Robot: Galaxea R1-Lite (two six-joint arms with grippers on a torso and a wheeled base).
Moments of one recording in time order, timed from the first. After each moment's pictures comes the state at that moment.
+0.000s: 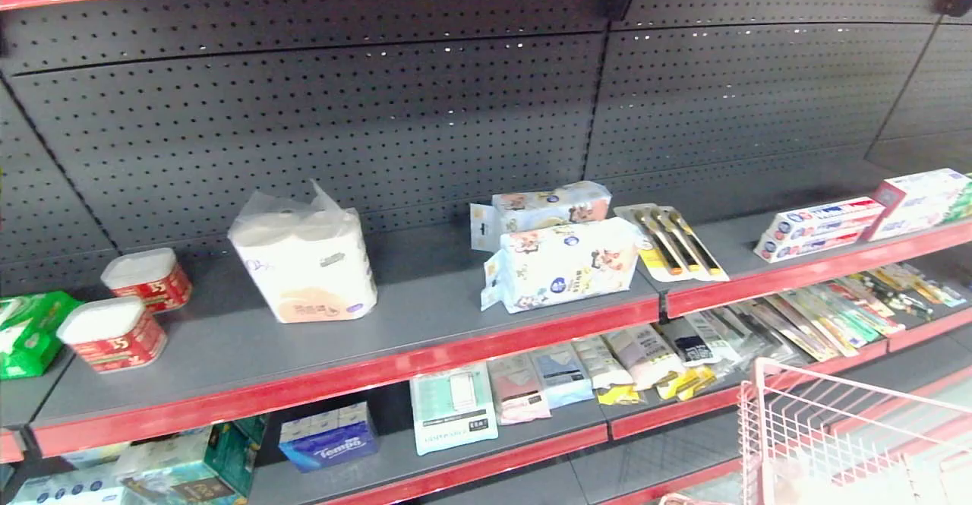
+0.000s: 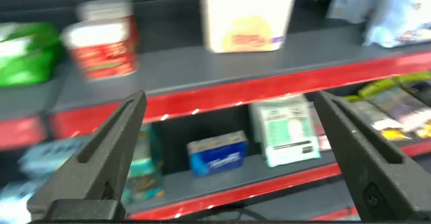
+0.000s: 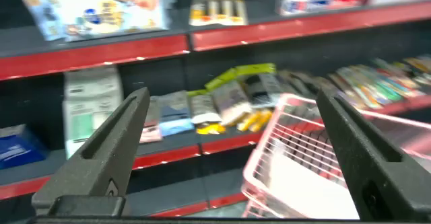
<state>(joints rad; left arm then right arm) 0.00 0.00 0.00 0.00 0.02 0.01 0.00 0.00 0.00 0.00 -0.01 -0.01</state>
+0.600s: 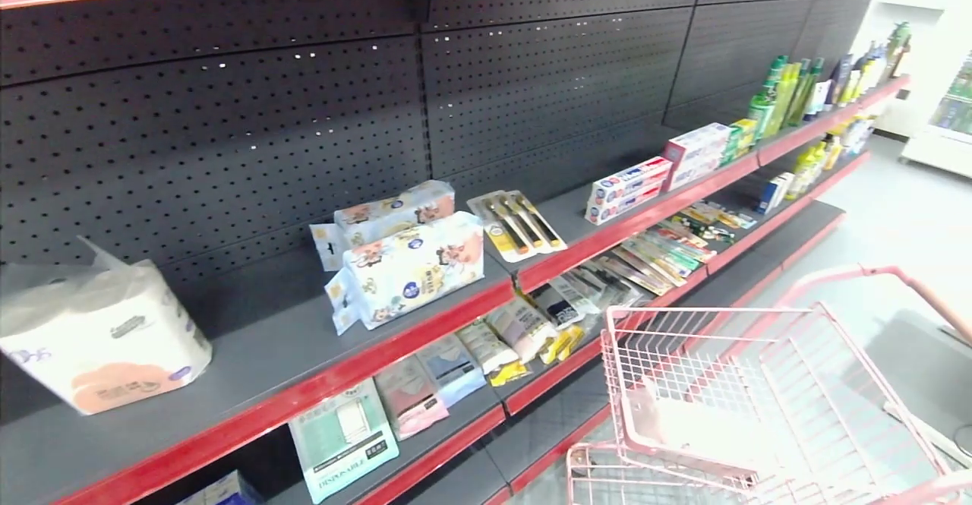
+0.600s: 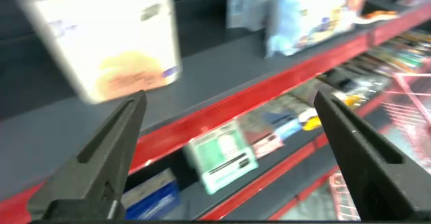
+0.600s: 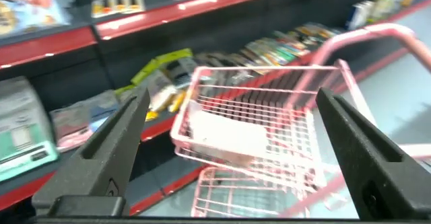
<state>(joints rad) 0.00 0.00 0.00 0.00 0.02 0.01 0.00 0.00 0.00 0.00 -0.01 -0.01</state>
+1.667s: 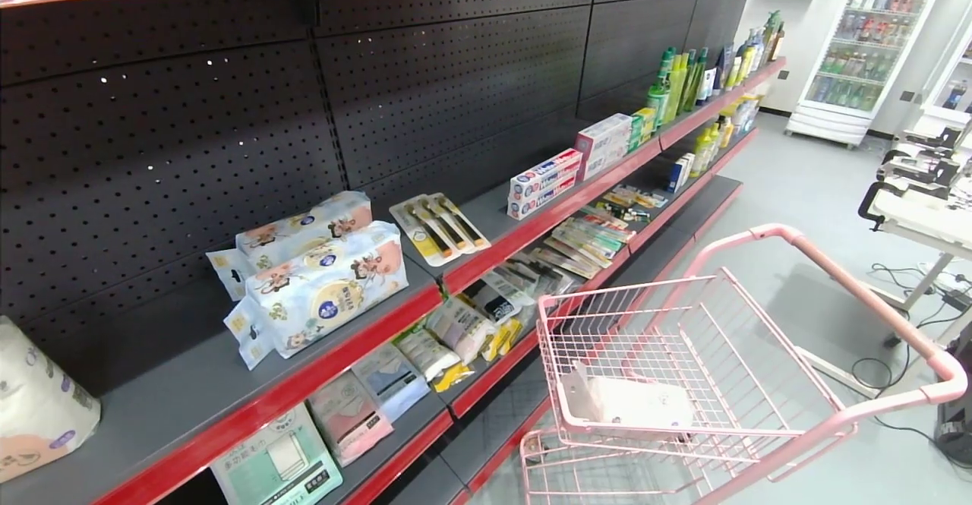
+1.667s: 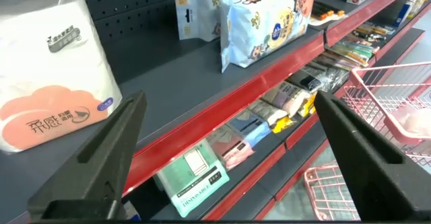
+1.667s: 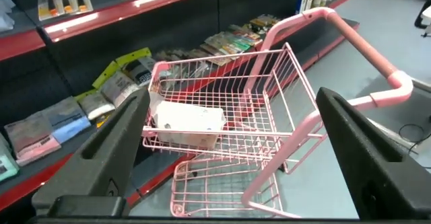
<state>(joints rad) 0.00 0.00 0.00 0.00 0.02 0.00 0.00 0.00 0.00 0.00 0.00 0.00</state>
